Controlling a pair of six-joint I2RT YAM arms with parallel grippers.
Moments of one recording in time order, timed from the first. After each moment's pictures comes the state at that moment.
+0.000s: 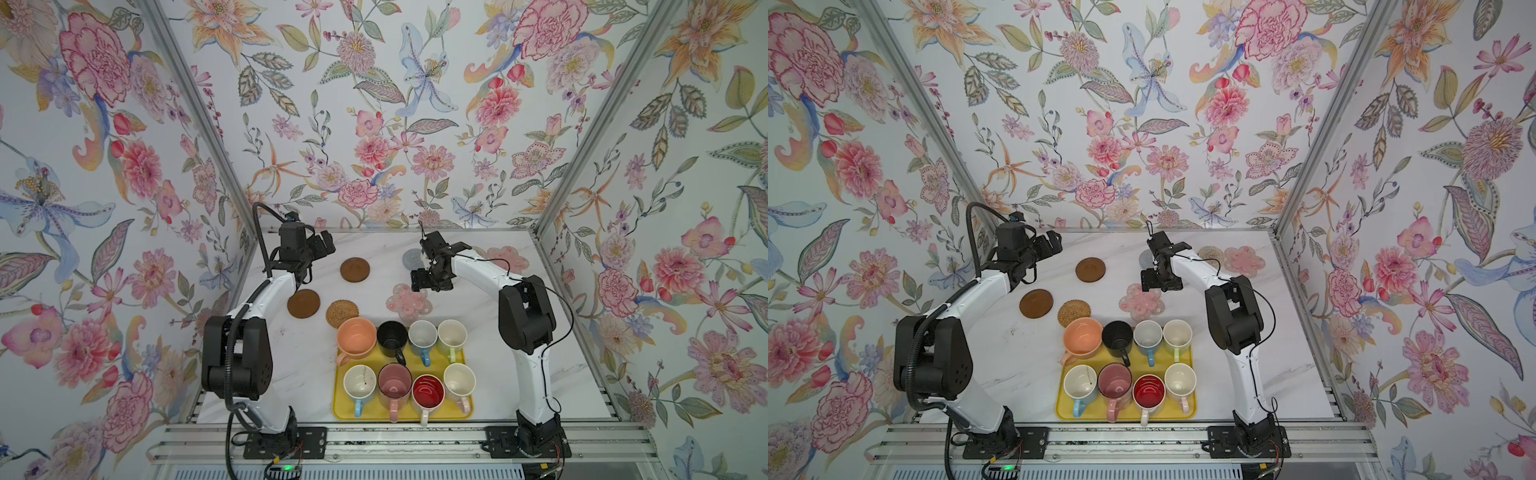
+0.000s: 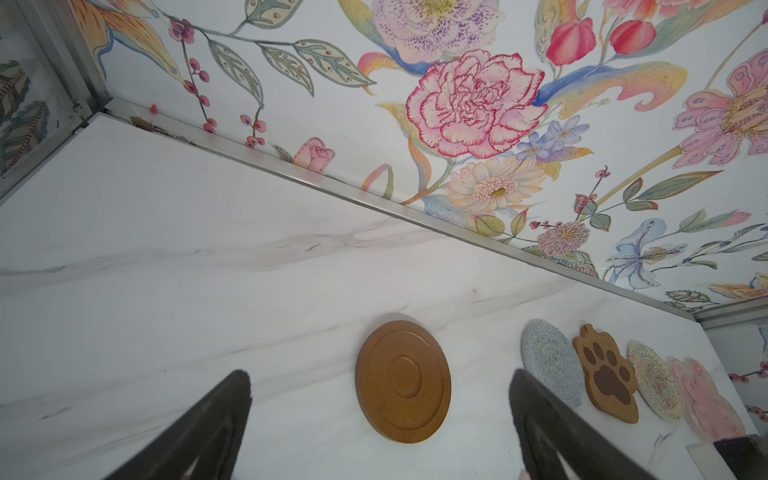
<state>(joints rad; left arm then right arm) -0.08 1.65 1.22 -0.05 0.04 -0.41 0.49 2.18 1.79 -0.85 -0.06 0.32</state>
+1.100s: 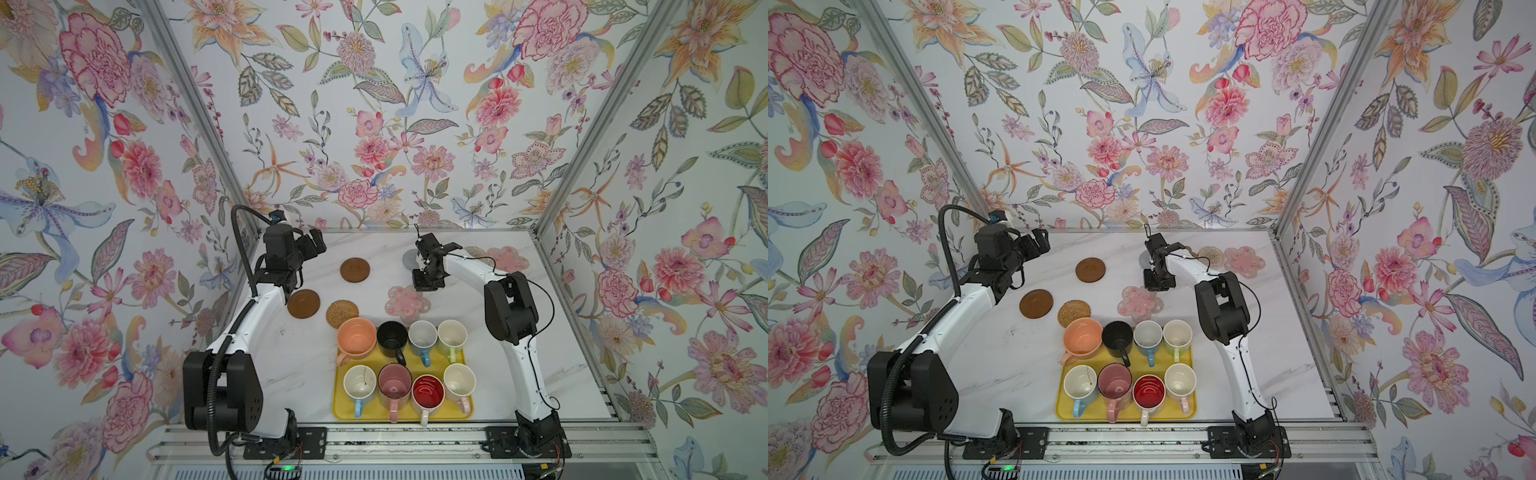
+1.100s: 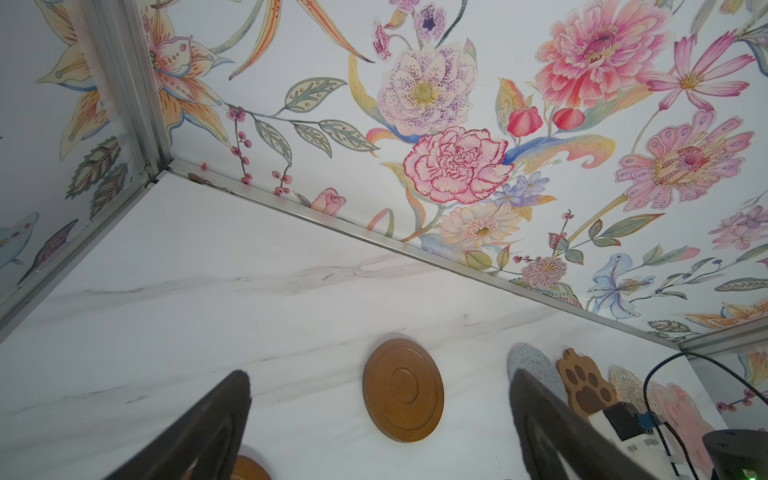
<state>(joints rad) -0.05 1.46 1.15 -0.06 0.00 -0.39 0.48 2.36 1.94 -0.86 -0.11 0.34</state>
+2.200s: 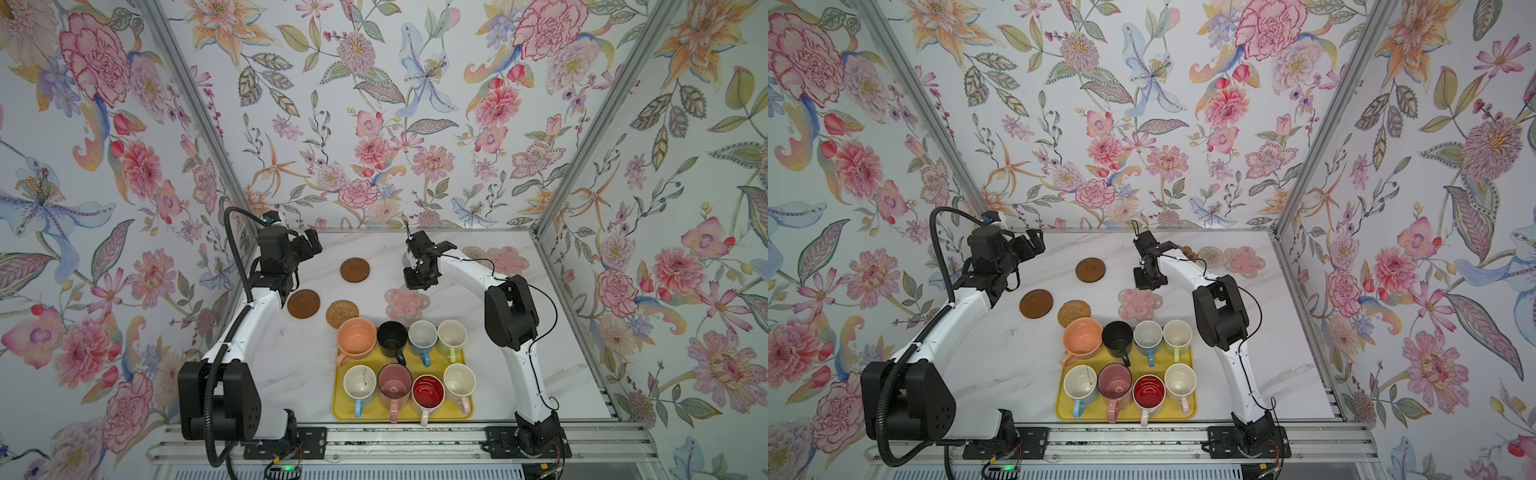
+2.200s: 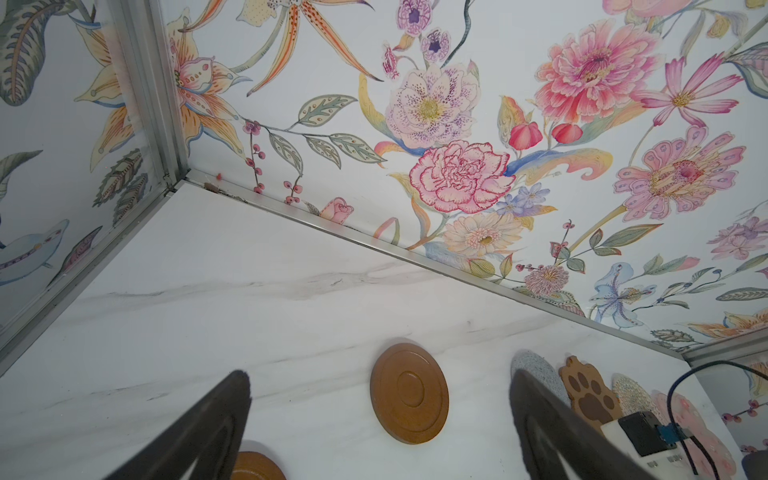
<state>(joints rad) -0.04 1.41 1.12 -0.06 0.00 -0.39 0.56 2.28 1.94 -0.87 -0.06 0.31</state>
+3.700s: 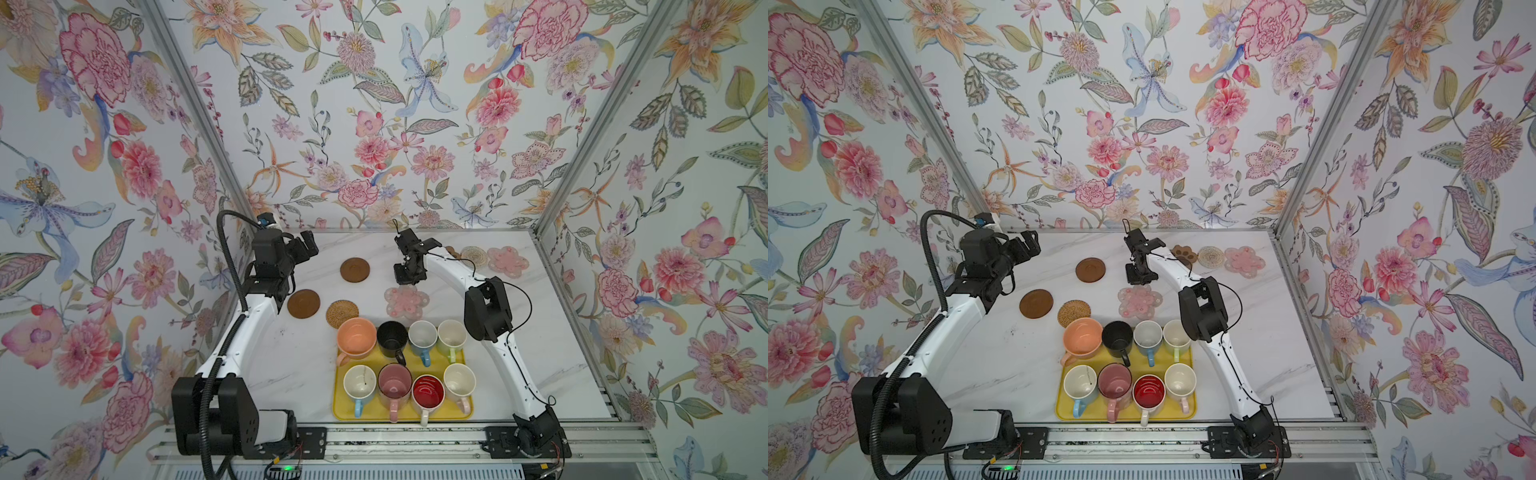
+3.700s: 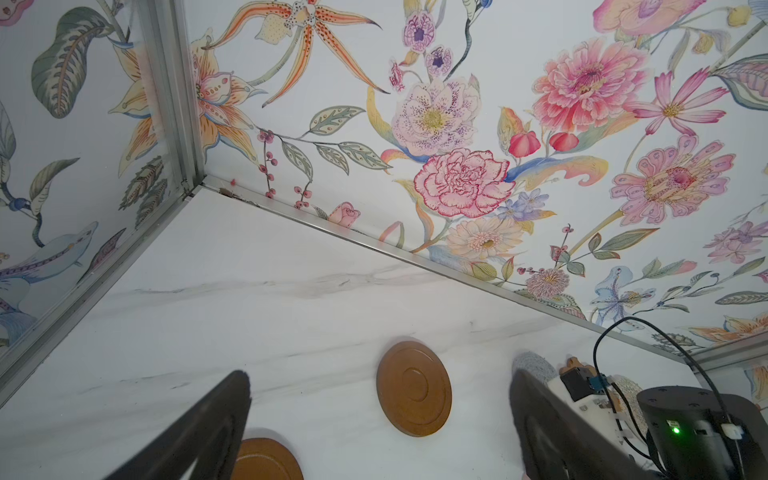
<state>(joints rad) -0.02 1.35 1.10 -0.09 -0.01 -0.38 0.57 2.58 2.35 -0.96 -0.03 0.32</state>
